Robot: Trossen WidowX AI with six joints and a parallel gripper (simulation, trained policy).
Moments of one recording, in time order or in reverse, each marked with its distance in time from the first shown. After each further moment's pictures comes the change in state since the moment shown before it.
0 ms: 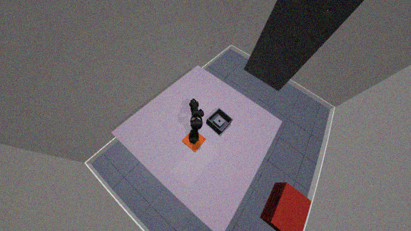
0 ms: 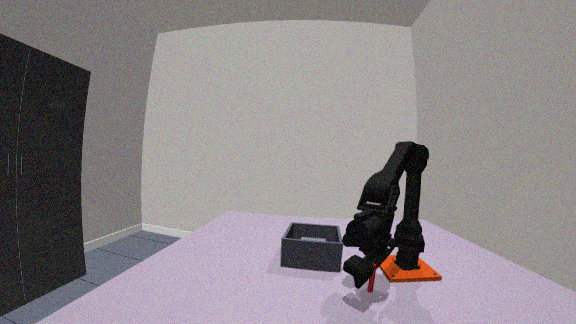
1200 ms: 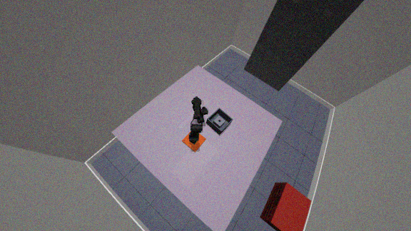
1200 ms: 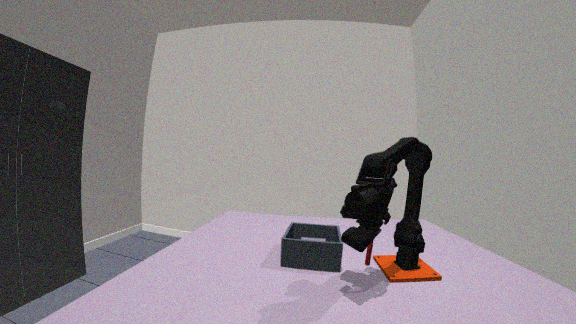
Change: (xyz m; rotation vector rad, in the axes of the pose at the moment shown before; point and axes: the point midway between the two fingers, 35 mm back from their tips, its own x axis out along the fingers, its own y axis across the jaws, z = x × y) arm -0.053 -0.036 0.047 -0.047 -0.151 -0.071
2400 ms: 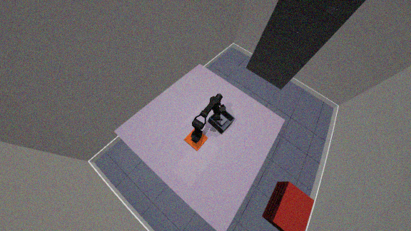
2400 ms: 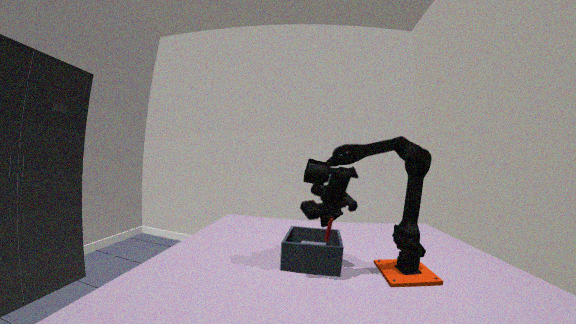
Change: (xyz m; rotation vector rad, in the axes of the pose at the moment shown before) arm 0.008 -0.029 0.152 0.334 -0.104 0.018
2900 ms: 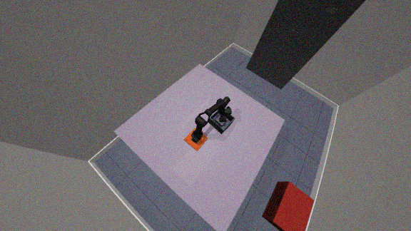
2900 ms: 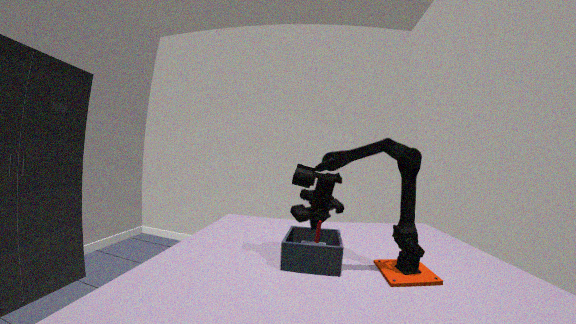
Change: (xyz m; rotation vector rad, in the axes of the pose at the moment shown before) arm 0.043 0.005 0.040 -0.037 0.043 0.003
